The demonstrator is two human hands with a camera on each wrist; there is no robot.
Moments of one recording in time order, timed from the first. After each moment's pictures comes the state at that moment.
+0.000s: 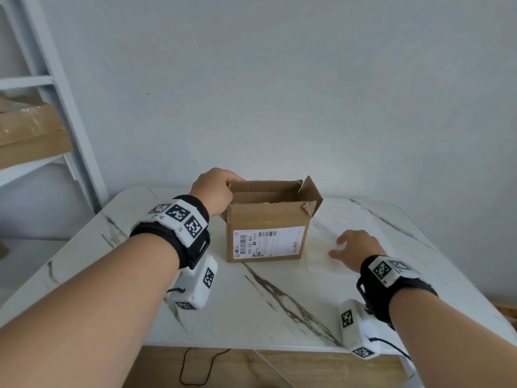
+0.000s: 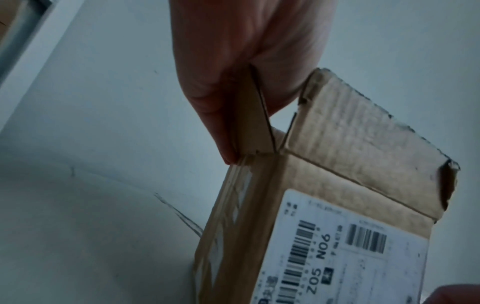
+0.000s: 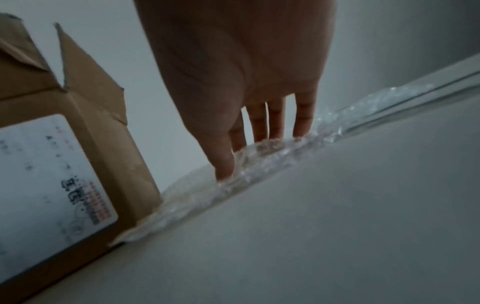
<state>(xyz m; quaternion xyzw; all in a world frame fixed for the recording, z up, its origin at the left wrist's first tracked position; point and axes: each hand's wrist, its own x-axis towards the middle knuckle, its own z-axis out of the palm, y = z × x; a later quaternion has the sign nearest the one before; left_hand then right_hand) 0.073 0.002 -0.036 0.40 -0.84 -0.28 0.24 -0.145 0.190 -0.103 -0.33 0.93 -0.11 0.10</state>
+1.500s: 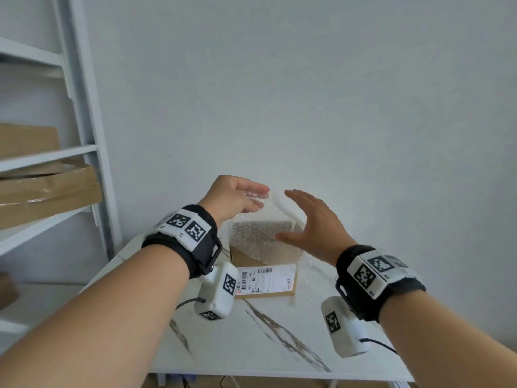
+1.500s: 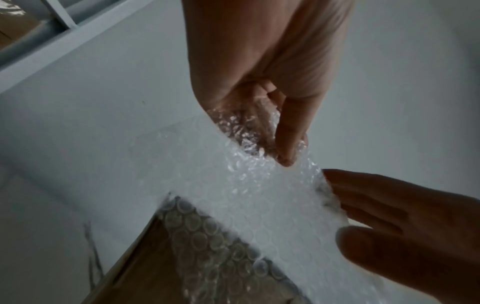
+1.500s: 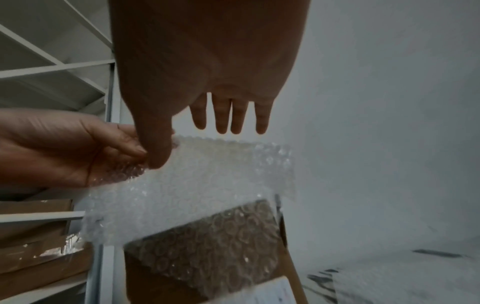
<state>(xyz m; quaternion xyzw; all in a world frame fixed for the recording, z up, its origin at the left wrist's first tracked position) 0.100 0.075 0.065 0.28 -0.77 -0.47 0.33 -0.049 0.198 0.032 -0.59 0.75 -0.30 -0.07</state>
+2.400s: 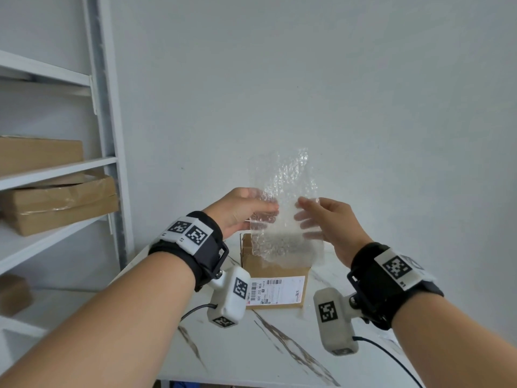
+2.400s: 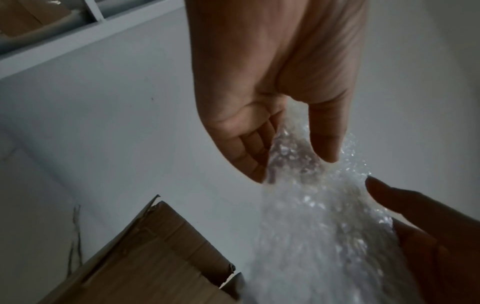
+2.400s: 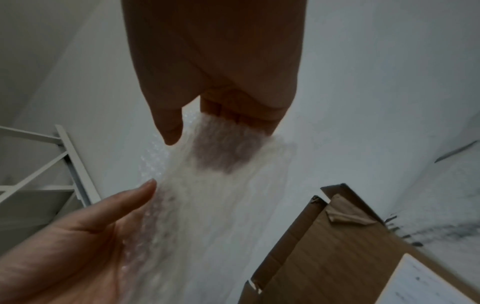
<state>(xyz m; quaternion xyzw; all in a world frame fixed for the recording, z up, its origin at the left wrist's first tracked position) 0.111 0.081 0.079 0.26 -0.68 -0.63 0.28 -0.037 0.200 0.065 -0.42 0.62 -0.62 0.21</state>
